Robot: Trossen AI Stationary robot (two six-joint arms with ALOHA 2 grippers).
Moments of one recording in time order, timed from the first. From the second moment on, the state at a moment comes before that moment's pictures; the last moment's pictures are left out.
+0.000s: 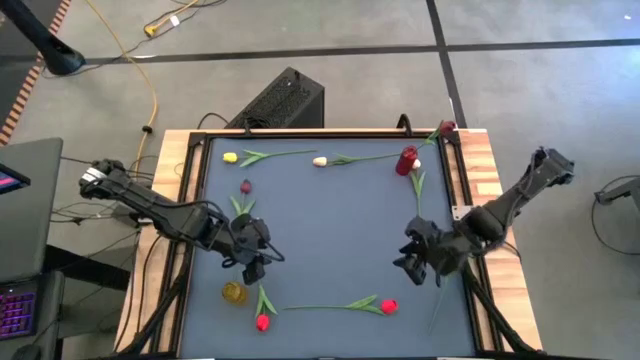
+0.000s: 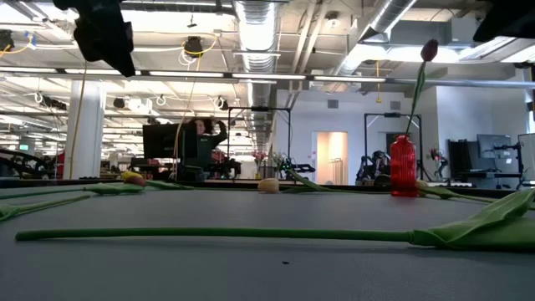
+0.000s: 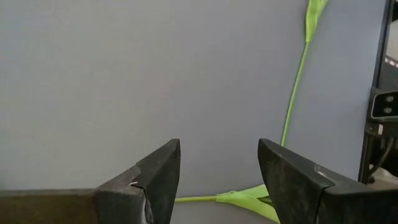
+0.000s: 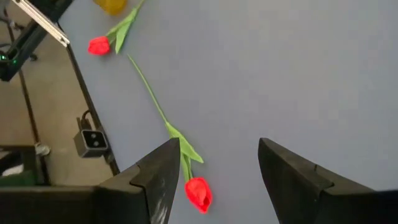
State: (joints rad) left arm -0.41 1.26 0.99 -0.73 -0.21 -0.79; right arm 0.66 1.12 0.99 -0.80 0.39 1.26
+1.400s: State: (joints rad) left arm -0.18 1.26 0.72 -0.92 -0.11 -1.43; right arm 0.61 1.15 0.99 -0.70 0.44 1.02
